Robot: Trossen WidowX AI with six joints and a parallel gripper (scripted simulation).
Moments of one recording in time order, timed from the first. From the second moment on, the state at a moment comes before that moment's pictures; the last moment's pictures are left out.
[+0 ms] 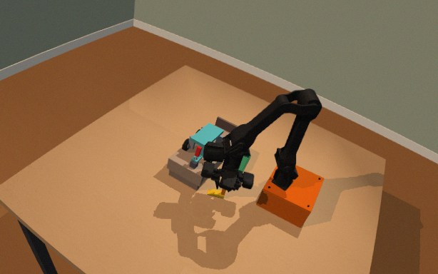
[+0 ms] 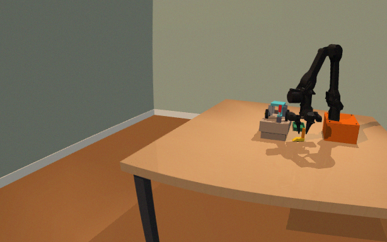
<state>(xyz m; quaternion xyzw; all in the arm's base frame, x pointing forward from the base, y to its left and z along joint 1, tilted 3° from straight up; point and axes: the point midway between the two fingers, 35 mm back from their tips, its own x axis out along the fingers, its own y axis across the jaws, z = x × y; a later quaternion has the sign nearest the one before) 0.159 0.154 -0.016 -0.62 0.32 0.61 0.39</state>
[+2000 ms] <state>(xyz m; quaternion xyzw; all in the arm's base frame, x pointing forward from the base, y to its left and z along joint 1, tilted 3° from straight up) 0.147 0.140 0.063 -0.61 0.33 0.61 0.38</state>
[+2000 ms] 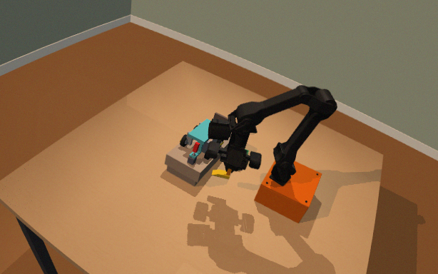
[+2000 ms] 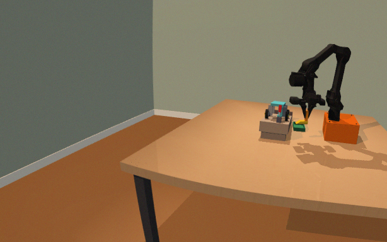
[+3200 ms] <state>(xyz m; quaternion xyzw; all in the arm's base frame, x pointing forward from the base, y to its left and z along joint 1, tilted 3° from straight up) 0.150 0.143 0.121 -0.55 0.42 0.55 0.47</state>
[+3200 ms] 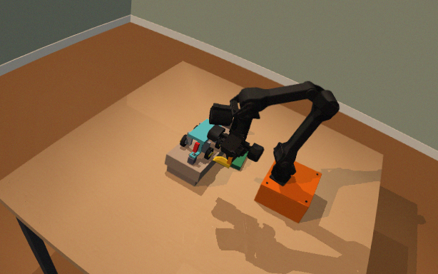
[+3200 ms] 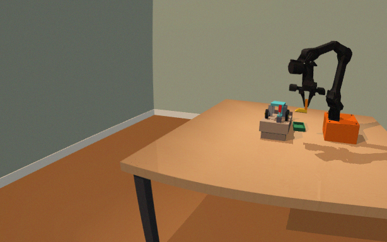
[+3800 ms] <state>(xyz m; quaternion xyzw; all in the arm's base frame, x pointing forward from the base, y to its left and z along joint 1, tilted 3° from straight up) 0.150 0.143 0.122 -0.38 0.56 0.40 0.62</state>
